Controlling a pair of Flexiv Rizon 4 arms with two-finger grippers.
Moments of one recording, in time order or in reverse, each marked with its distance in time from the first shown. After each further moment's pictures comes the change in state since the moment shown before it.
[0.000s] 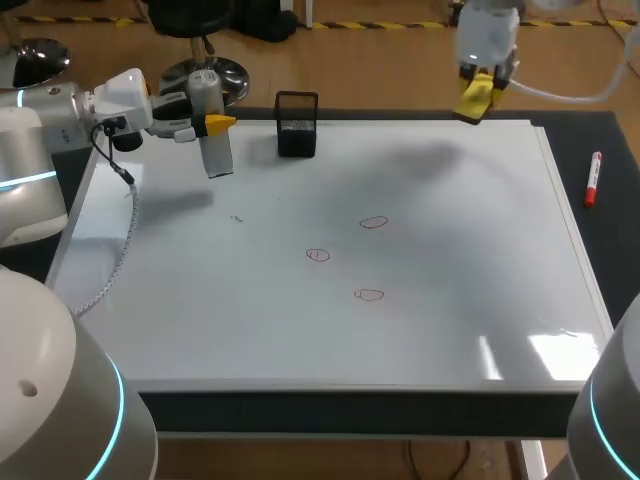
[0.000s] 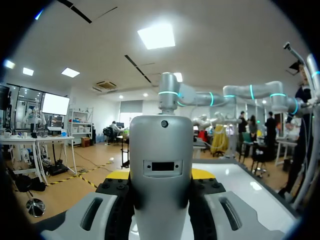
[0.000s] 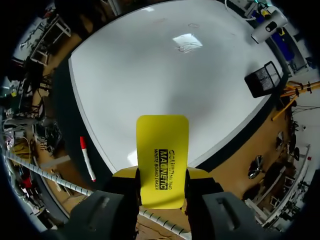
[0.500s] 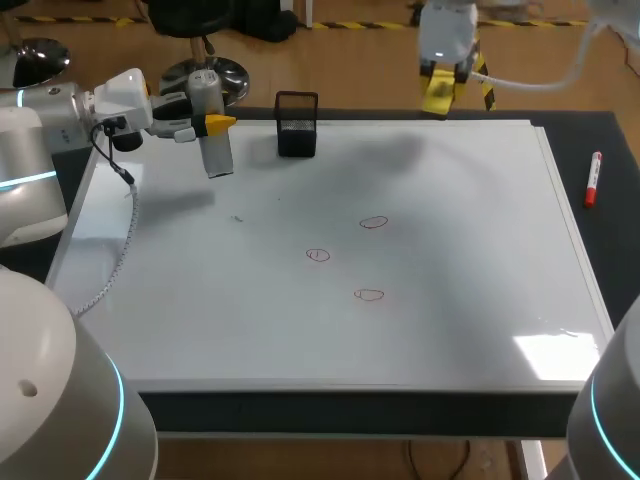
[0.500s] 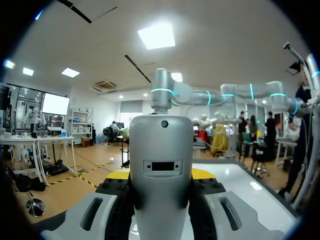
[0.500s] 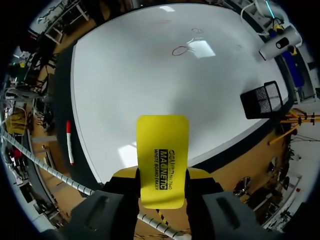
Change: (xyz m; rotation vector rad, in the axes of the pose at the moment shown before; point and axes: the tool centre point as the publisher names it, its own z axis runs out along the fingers) left arm 0.000 0.000 0.000 0.000 0.000 0.000; right arm -0.064 0.020 0.005 -0.007 0.006 -0.213
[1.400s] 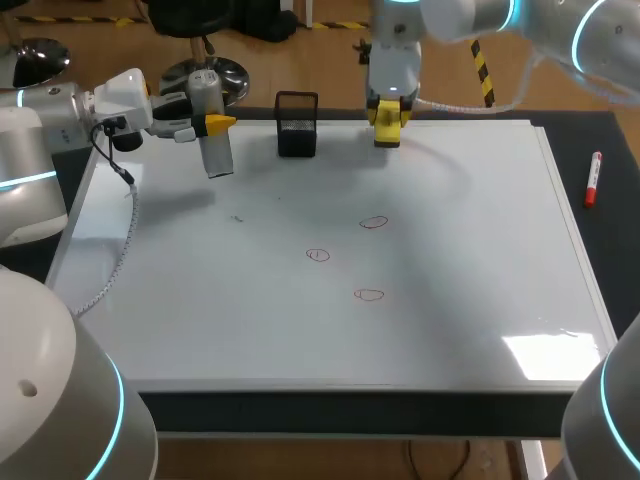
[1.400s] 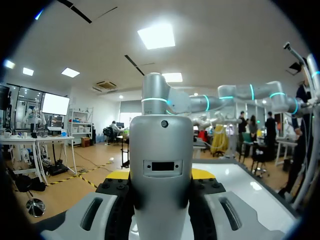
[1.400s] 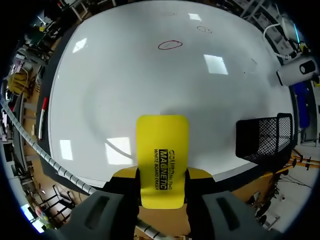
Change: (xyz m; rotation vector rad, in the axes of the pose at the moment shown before) left arm 0.000 0.000 0.000 0.000 0.000 0.000; right arm -0.094 0.034 0.061 -0.038 -0.021 -0.295
